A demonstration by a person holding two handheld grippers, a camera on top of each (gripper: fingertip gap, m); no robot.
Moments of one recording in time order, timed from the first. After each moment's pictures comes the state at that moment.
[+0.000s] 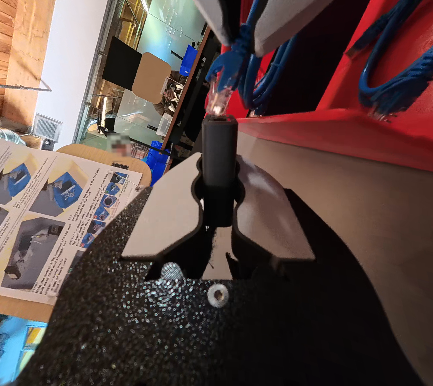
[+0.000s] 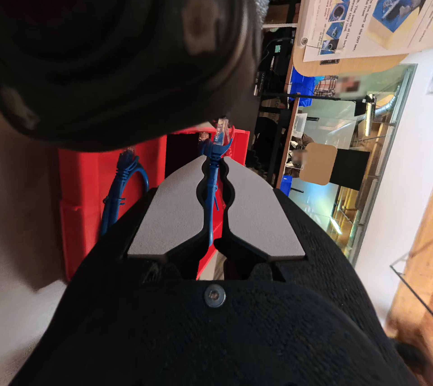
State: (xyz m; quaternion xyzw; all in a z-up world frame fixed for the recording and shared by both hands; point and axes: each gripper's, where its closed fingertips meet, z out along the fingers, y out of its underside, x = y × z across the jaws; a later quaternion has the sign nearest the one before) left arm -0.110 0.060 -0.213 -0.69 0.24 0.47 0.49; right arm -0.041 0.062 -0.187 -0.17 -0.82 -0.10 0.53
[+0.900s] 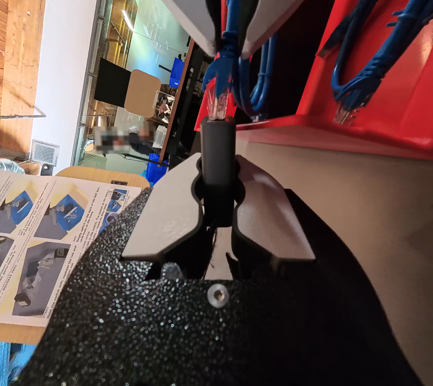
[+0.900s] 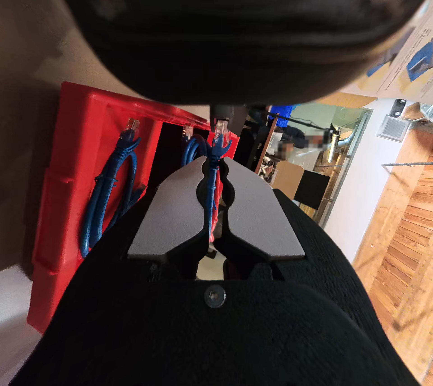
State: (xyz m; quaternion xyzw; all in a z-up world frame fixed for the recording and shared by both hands) left arm -0.094 0.062 -0.216 -0.68 0.30 0.47 0.47; right arm -0.032 0.064 -0.191 -0.08 -0.82 -0.15 0.54
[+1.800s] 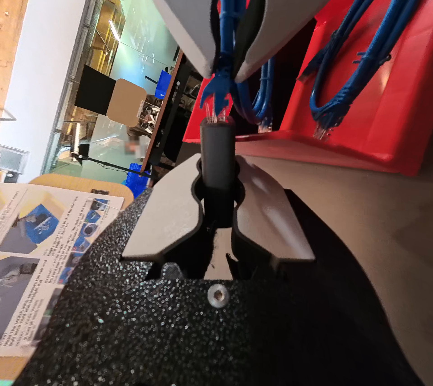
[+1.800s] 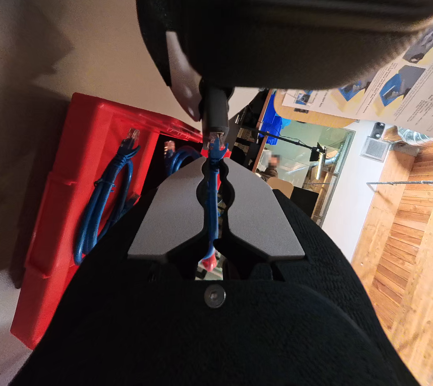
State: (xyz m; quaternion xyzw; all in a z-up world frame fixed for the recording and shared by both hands) left arm -0.081 0.061 -0.214 -0.69 0.30 0.42 0.50; right arm -0.028 0.049 -0.186 -0.03 -0.82 -0.12 0.55
